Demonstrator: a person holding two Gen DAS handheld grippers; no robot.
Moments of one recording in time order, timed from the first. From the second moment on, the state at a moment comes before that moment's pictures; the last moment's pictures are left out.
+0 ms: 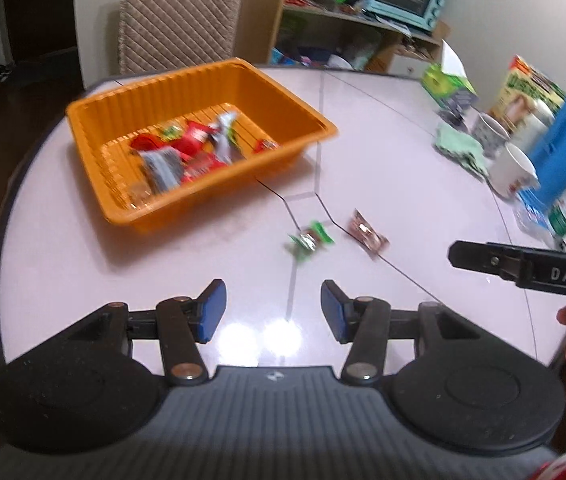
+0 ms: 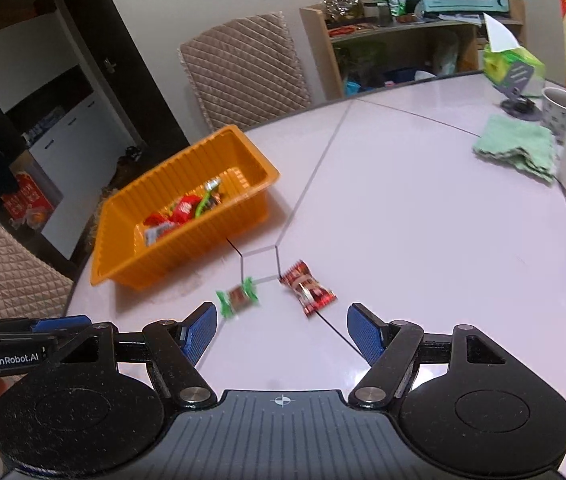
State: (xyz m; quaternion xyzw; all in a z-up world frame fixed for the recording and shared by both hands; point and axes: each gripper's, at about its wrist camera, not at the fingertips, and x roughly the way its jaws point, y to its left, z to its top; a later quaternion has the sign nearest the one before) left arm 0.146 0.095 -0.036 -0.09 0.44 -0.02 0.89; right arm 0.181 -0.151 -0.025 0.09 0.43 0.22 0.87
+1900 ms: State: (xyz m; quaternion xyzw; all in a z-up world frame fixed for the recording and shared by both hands) left arm 0.204 0.063 -0.097 0.01 0.46 -0.07 0.88; right arm 0.192 -0.127 -0.086 0.00 0.45 0.22 0.87
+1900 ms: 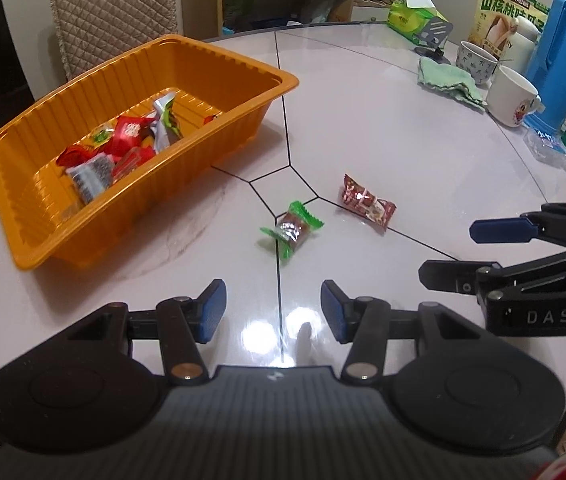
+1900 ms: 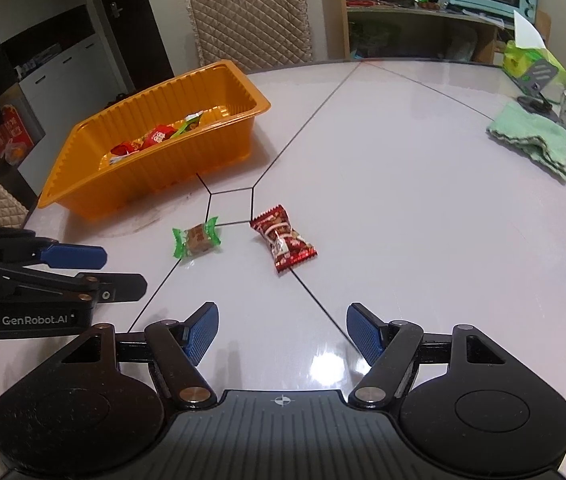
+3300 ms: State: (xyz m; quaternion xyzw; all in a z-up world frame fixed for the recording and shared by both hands) left arm 0.258 0.056 -0.120 0.05 0.46 -0.10 0.88; right arm 0.253 -0.084 -0.124 -0.11 0.40 0.28 0.87
